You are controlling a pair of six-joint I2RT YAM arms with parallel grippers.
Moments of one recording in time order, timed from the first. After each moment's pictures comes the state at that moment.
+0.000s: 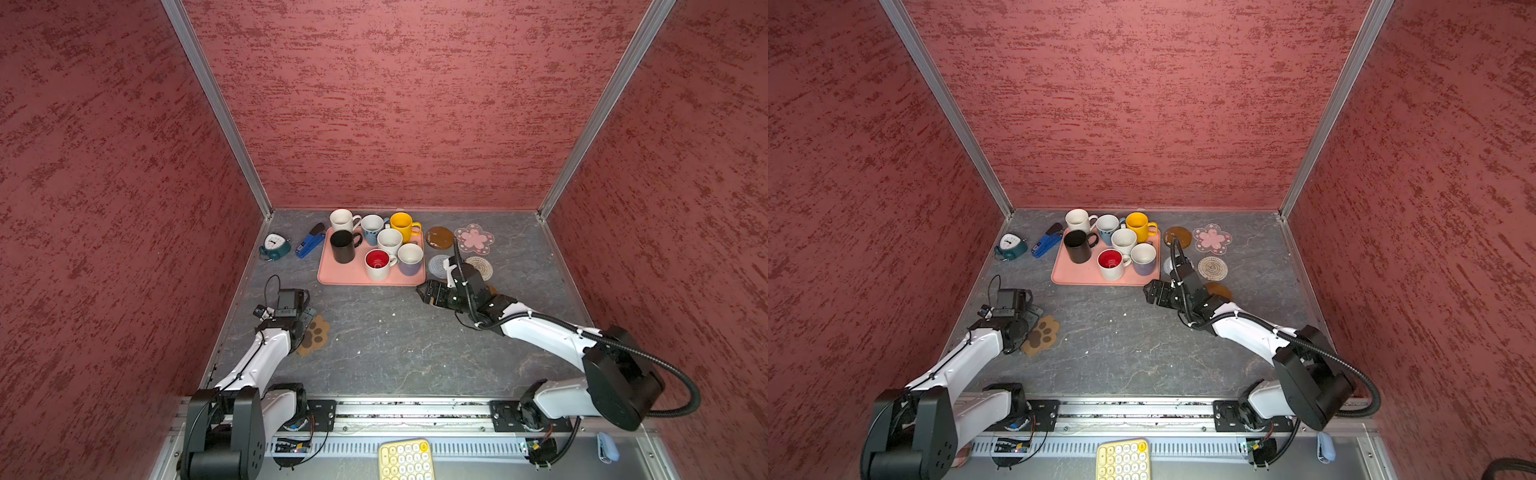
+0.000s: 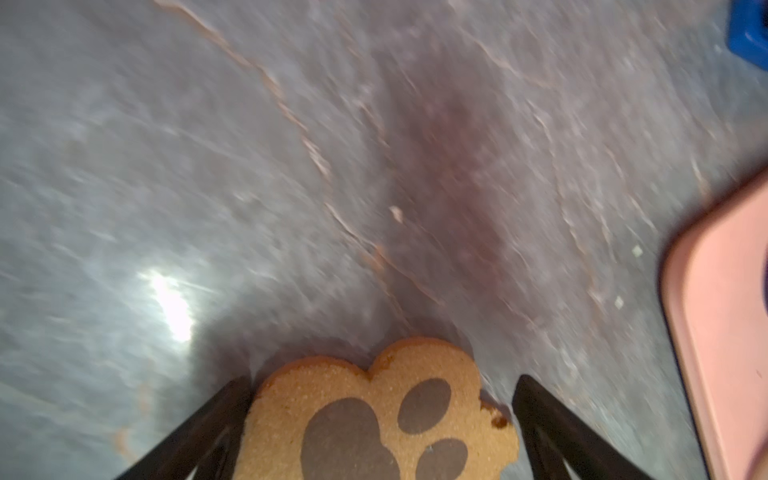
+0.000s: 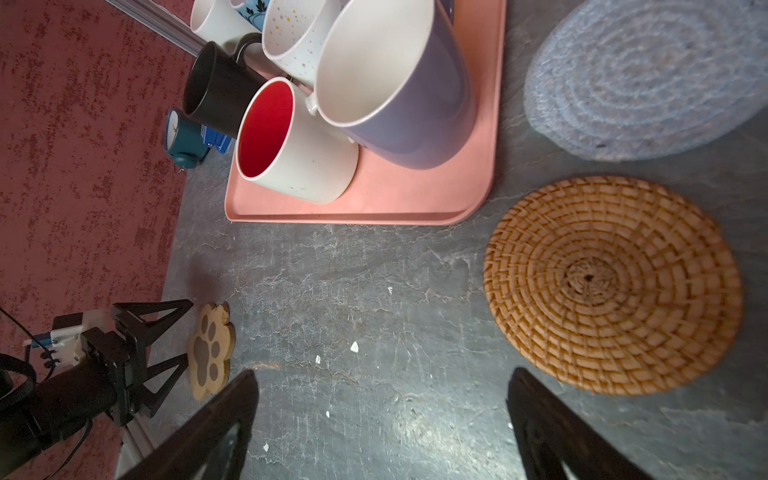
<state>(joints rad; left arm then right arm) 0.01 1.09 0.44 -0.46 -0.21 -1.09 0.63 1.39 0.74 -0.01 -0.12 0.78</state>
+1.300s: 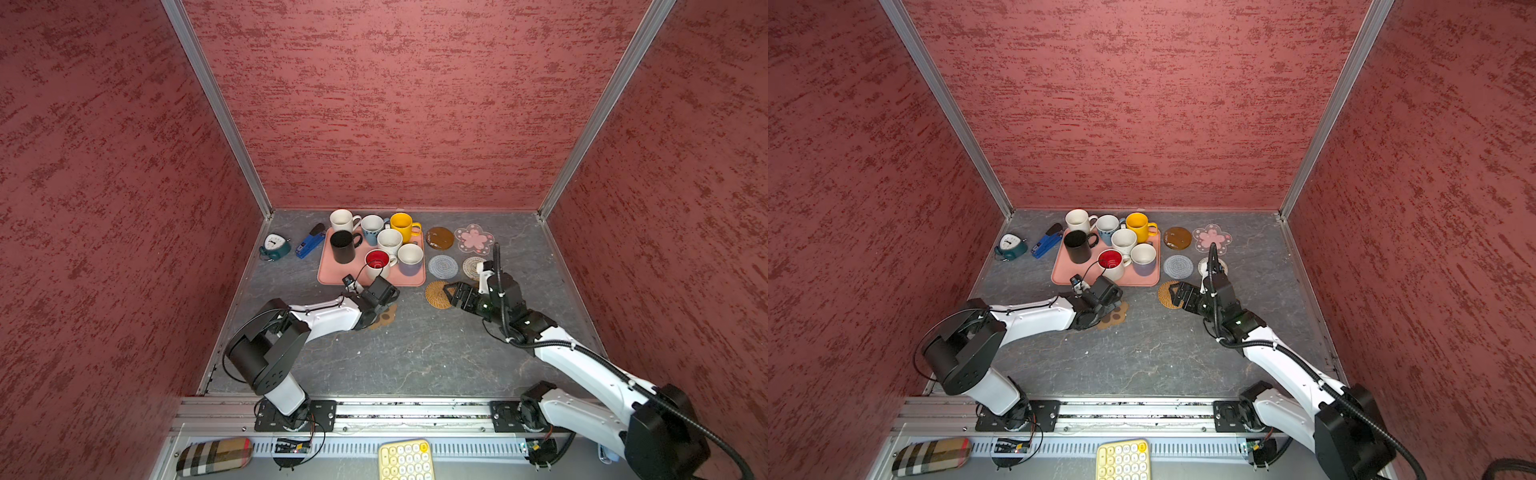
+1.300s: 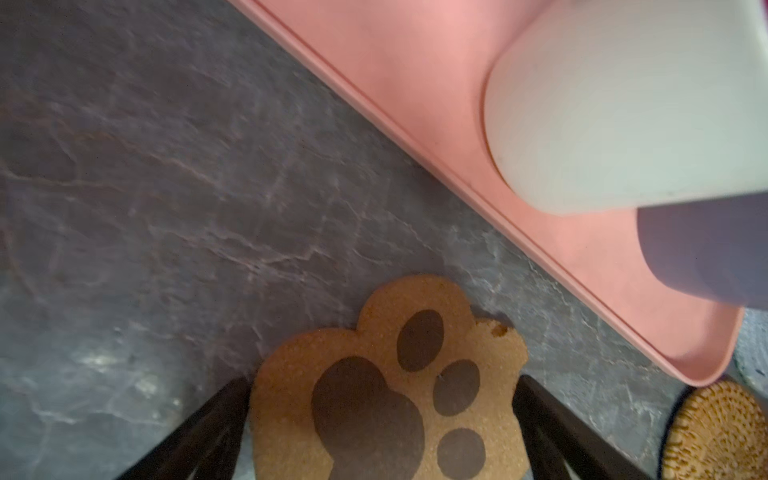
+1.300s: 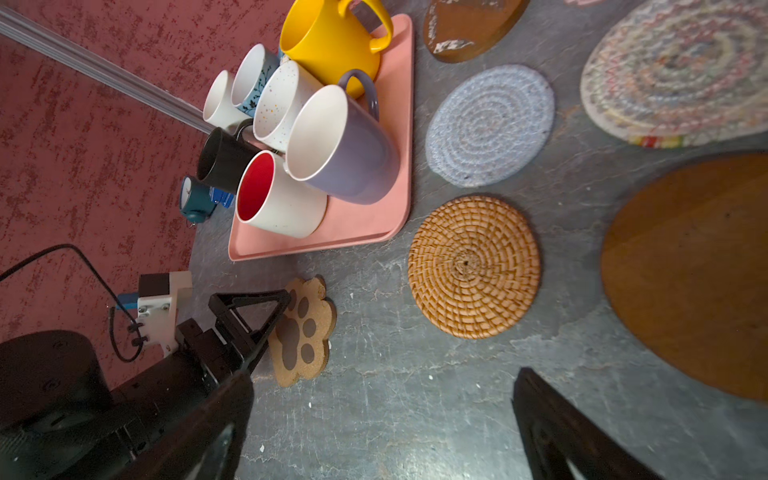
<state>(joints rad) -0.73 1.62 0.82 -0.32 -0.38 -1.28 0.46 1.04 0.57 -0.11 -0.13 0.77</state>
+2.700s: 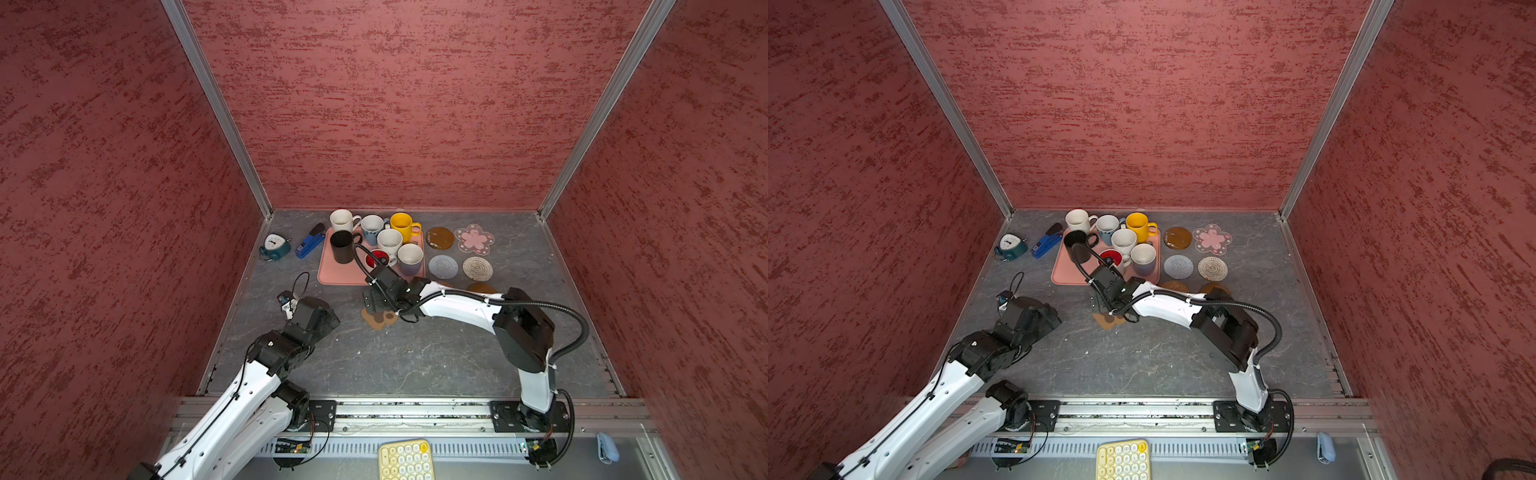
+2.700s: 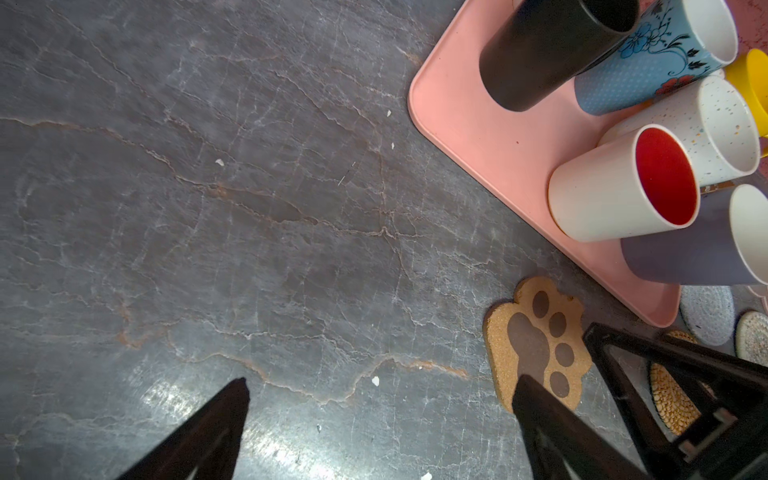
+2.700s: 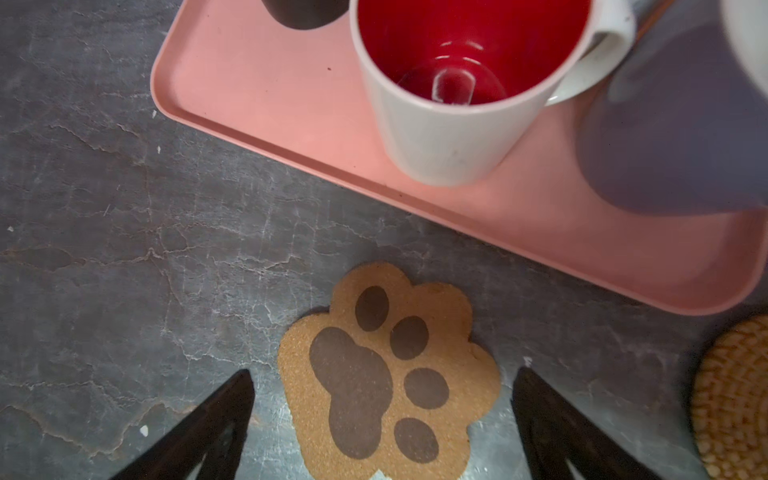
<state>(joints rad) -0.46 0.70 0.59 -0.86 -0.35 -0.98 0.97 2.00 1.48 -0.45 0.25 0.59</state>
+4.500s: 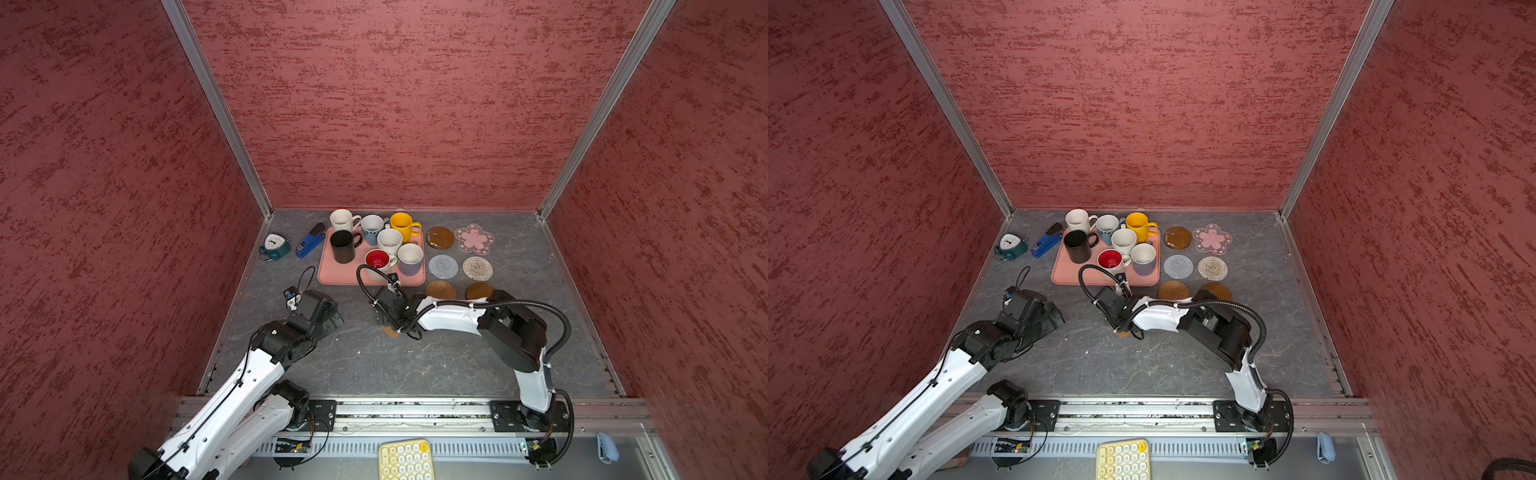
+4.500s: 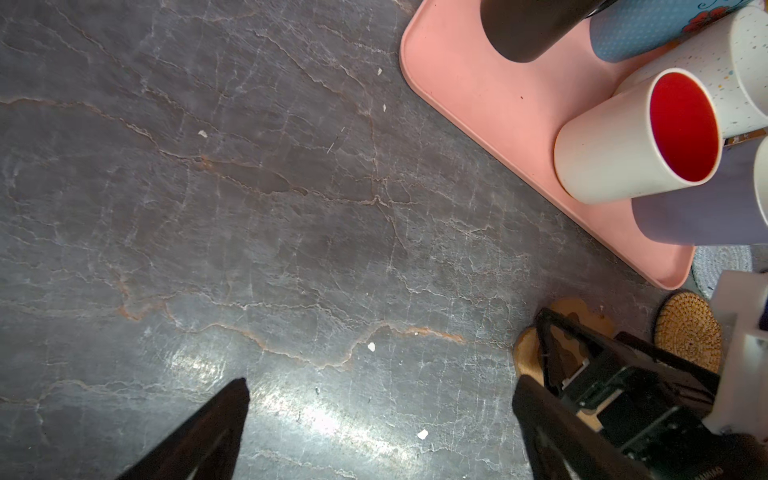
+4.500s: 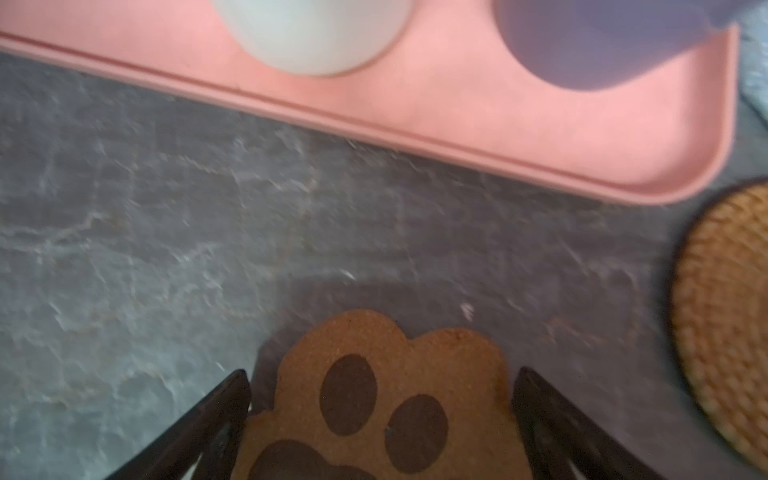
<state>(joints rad) -0.47 0.79 0.68 -0.92 -0.29 -0.97 1.01 2.00 1.25 -0.36 0.41 0.71</state>
